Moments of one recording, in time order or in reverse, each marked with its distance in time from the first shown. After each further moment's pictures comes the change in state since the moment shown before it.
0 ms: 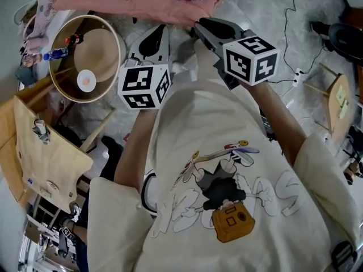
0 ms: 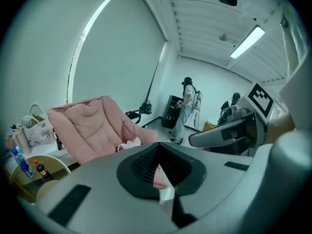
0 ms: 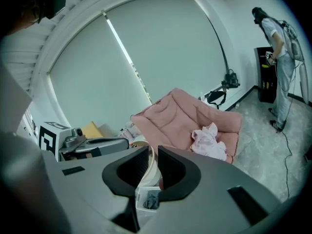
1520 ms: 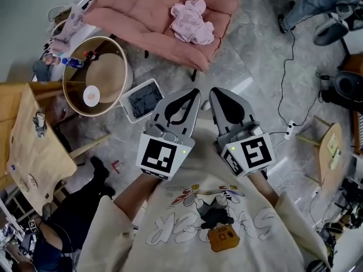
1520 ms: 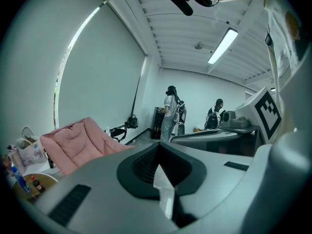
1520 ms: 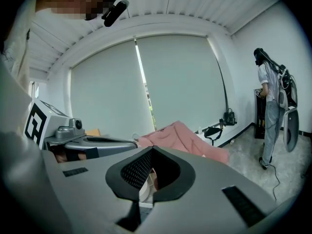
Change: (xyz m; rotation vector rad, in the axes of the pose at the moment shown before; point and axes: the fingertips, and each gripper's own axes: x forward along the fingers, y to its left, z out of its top) left arm -0.089 -0.189 0.071 0.145 -0.142 -0.102; right arm -0.180 0.067 0.021 -0.250 -0.303 -0.051
